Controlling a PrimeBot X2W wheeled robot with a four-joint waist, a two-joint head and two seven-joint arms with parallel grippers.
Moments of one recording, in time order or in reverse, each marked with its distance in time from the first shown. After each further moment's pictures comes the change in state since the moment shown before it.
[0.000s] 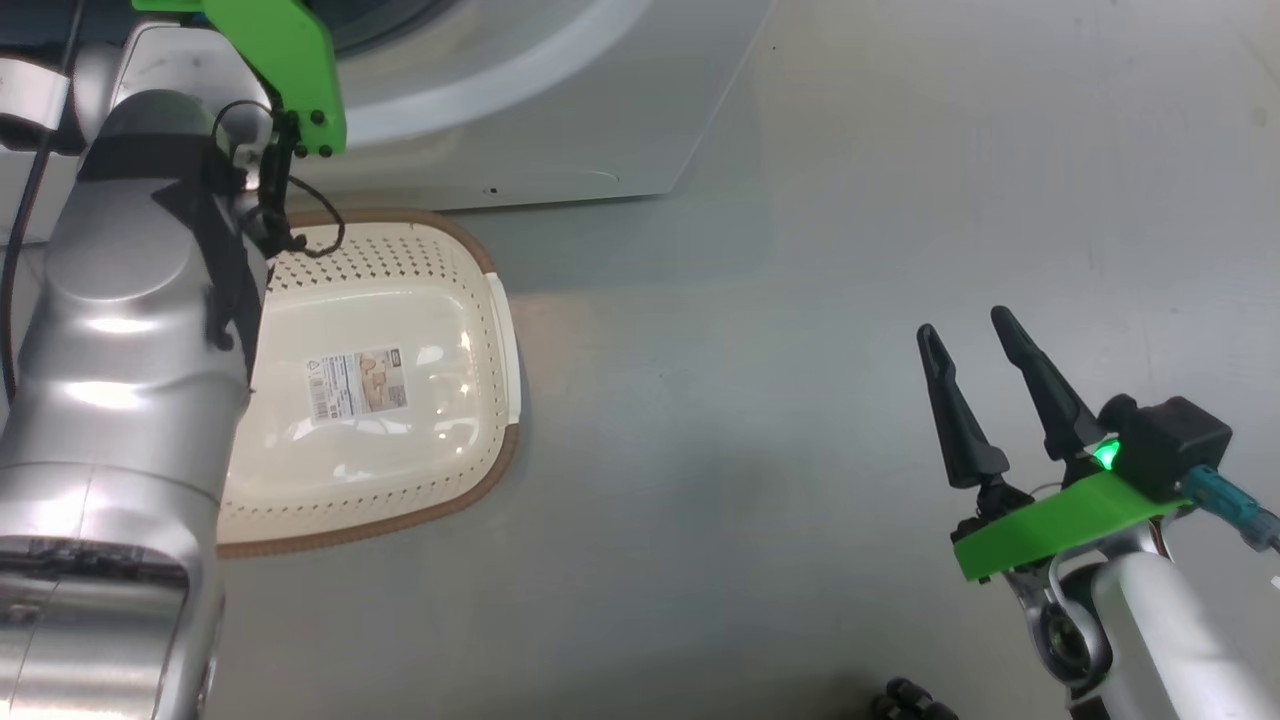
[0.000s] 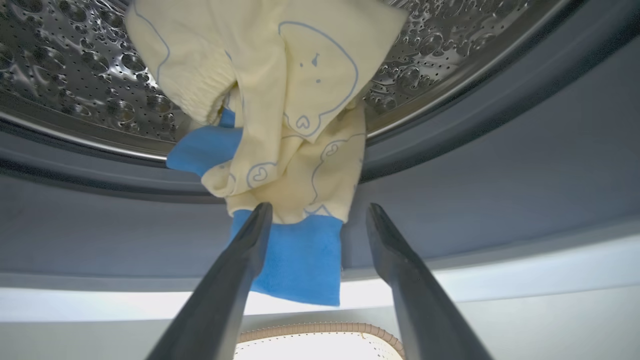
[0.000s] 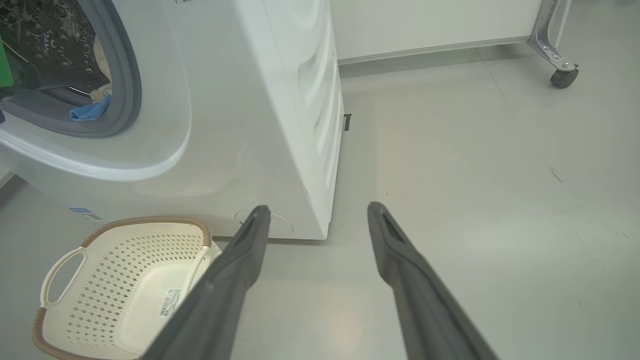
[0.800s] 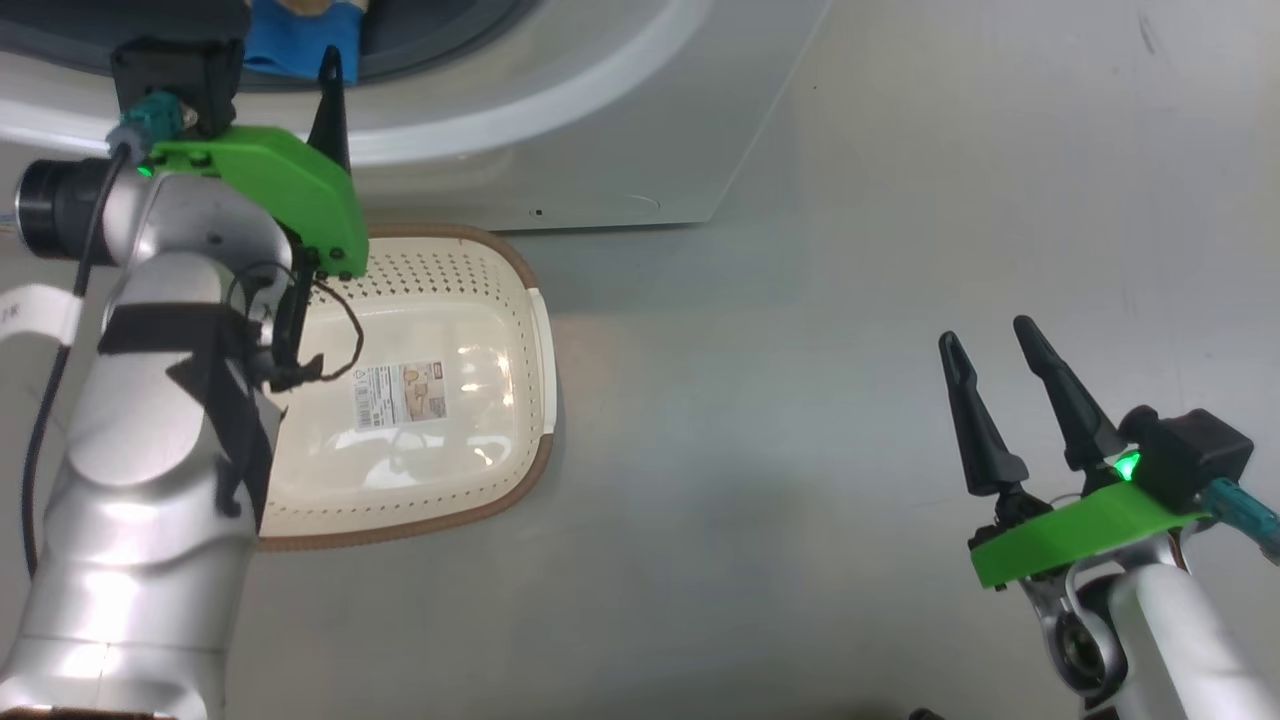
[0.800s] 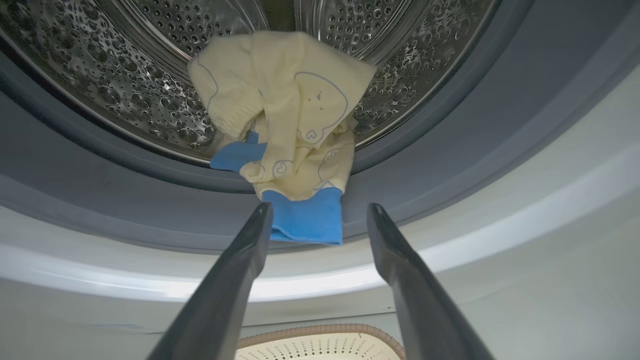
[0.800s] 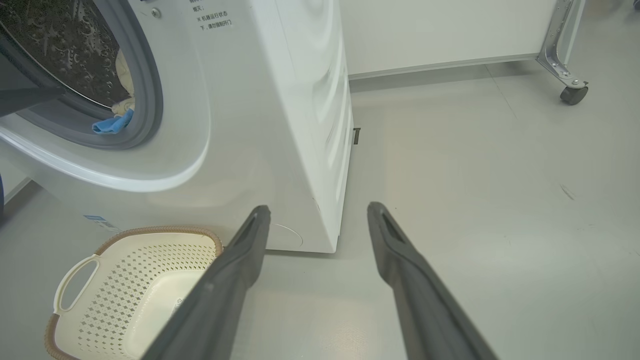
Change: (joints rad) left arm 0.392 0.047 0.029 -0.502 -0.009 -0.038 -0.093; right arm 0.032 -0.002 -0.035 -0.013 -0.009 0.000 0.000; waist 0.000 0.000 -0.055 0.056
